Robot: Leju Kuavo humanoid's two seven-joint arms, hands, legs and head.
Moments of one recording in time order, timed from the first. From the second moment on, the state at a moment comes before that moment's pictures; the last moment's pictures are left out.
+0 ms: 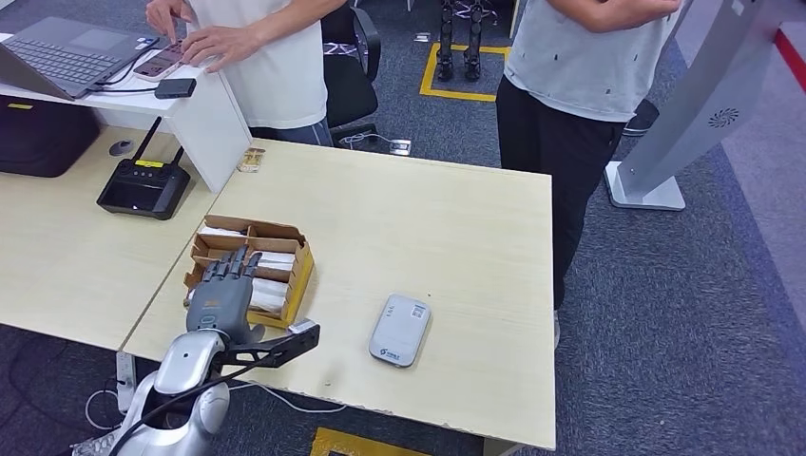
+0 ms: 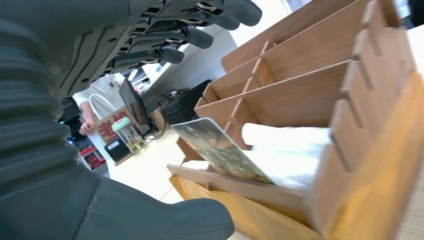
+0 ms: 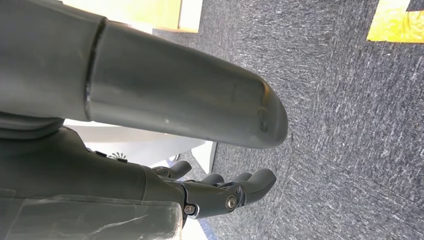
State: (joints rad) left arm 0.07 0.00 0.04 -1.81 -1.57 -0.10 0.22; right arm -0.10 0.06 -1.07 -0.26 1.57 -0.01 0.33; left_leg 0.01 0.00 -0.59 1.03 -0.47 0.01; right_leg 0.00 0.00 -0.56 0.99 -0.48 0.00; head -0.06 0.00
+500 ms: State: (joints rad) left arm 0.07 -0.01 0.03 -1.80 -1.57 -0.10 0.24; right arm -0.10 0.06 -1.07 -0.26 1.57 -0.01 0.34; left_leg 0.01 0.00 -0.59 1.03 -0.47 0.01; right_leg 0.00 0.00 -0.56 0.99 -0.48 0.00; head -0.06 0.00
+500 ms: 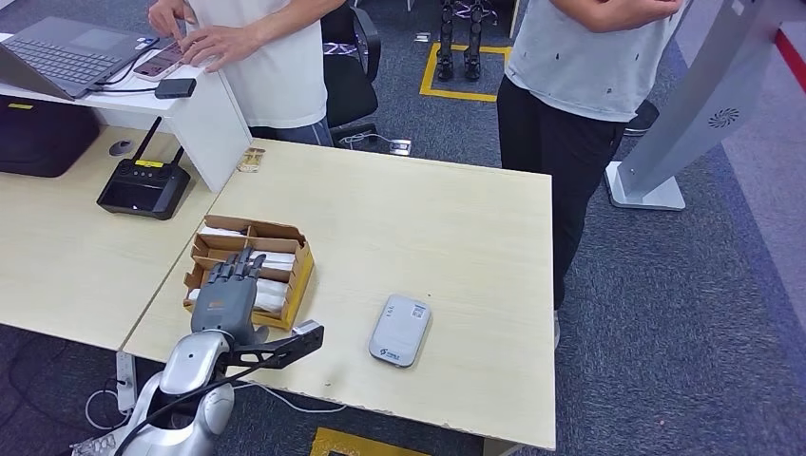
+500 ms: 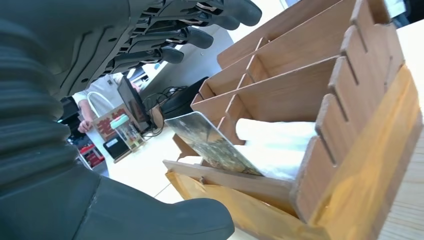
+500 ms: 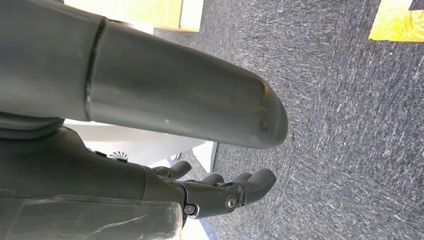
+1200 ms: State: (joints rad) left arm 0.09 0.05 0.07 -1.84 -1.57 -0.10 0.26; right arm -0.10 0.06 -1.07 -0.26 1.57 -0.01 0.33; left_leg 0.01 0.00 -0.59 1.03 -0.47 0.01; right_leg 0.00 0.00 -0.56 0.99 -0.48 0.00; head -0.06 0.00
